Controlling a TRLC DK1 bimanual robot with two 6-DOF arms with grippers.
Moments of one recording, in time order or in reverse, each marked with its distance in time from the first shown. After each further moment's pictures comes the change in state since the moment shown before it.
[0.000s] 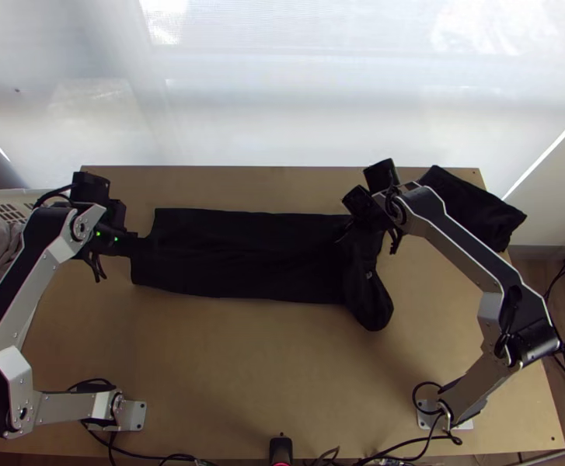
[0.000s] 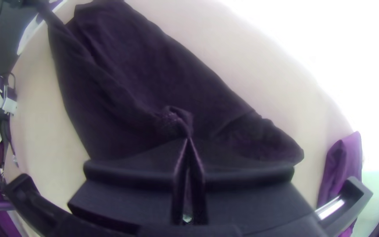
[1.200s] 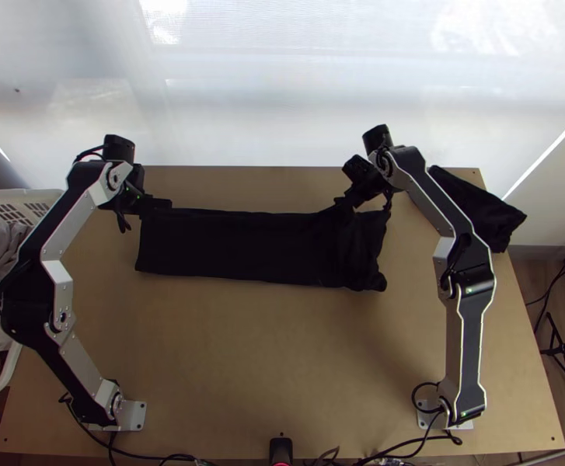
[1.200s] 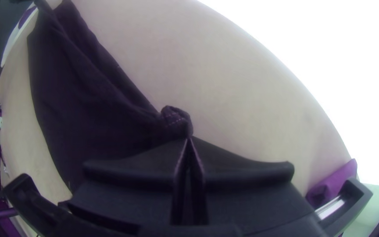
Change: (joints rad) left arm 0.008 0.469 0.385 0.086 -0.080 0.008; right arm -0.119 0.483 0.611 -0.222 -0.007 -0.108
